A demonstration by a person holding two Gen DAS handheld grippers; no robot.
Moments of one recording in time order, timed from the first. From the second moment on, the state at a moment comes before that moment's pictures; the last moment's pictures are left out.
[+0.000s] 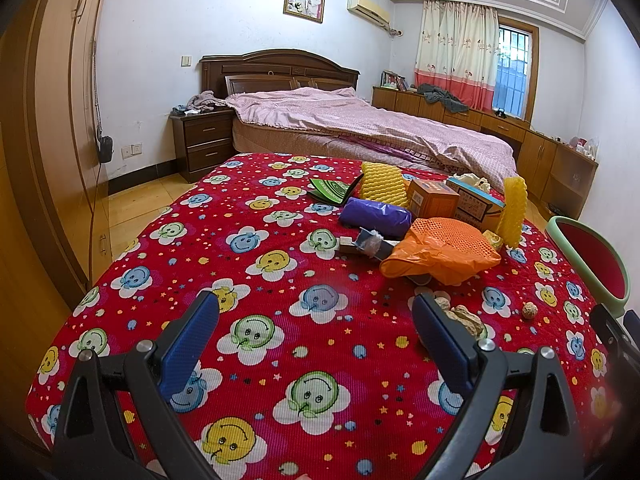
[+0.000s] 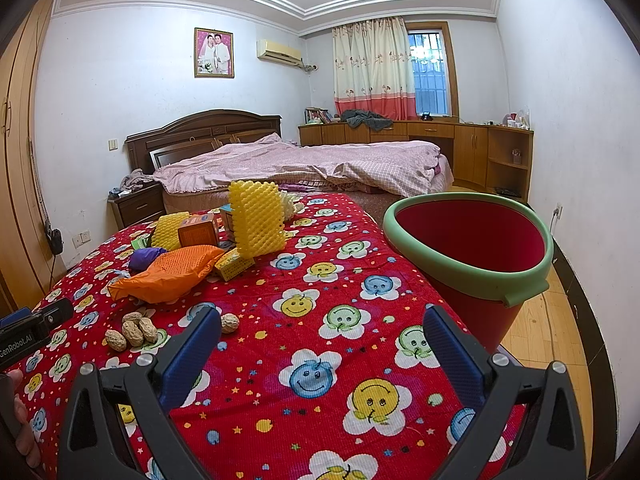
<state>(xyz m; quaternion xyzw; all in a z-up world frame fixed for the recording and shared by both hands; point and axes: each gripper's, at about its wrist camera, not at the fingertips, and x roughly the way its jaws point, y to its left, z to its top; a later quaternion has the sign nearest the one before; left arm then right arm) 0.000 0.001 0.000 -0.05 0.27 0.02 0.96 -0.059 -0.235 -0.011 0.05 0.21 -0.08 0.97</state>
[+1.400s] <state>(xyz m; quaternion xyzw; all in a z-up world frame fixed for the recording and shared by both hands) 0.085 -0.021 0.048 -0.02 0.32 -0.07 0.94 -0.003 -0.237 0.047 0.07 0.25 -0.02 0.97</state>
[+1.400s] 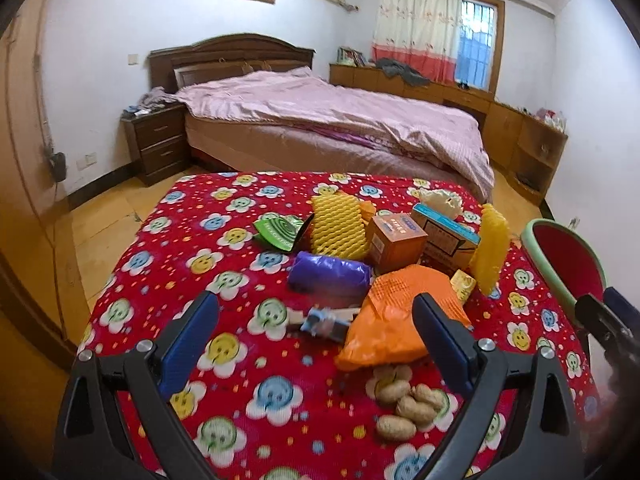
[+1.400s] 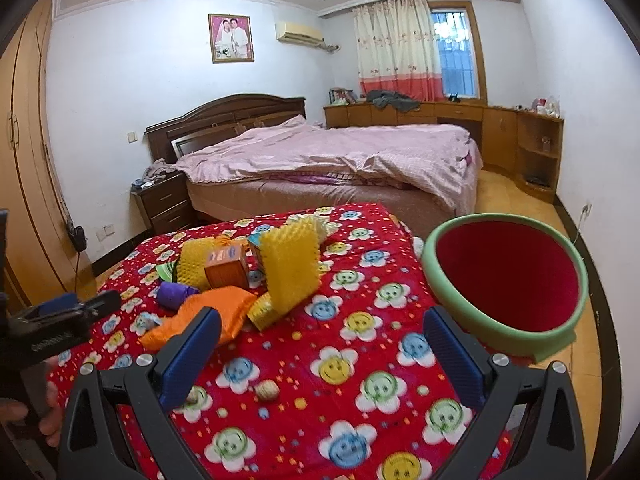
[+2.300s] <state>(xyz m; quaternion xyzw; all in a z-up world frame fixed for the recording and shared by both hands) 0.192 -0.035 -0.018 0.01 0.44 -0.13 0.89 0.113 -0.210 0.019 0.07 0.36 -0.02 0.93</state>
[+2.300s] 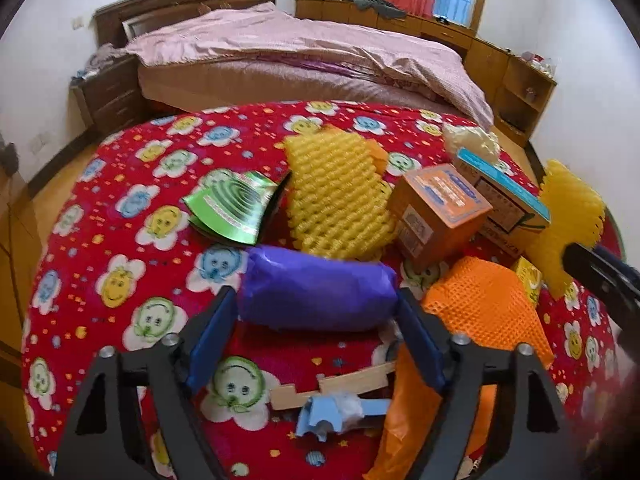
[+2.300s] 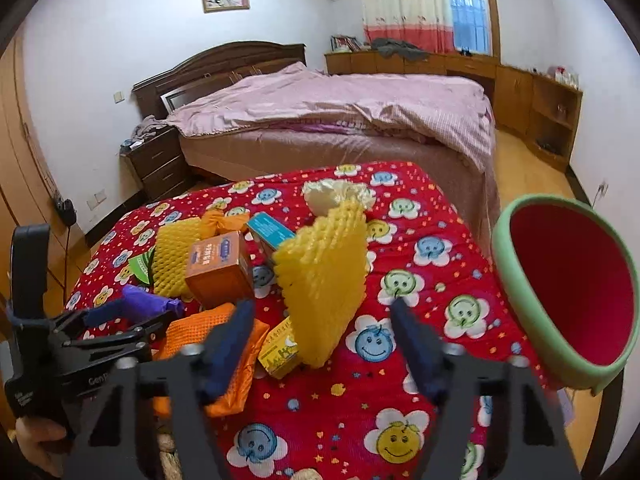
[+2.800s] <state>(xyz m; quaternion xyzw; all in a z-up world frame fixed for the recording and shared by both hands) 0.166 -0.020 0.022 -0.02 0.39 -0.14 0.91 0.091 -0.228 0.025 0.12 0.34 -0.01 0.93</state>
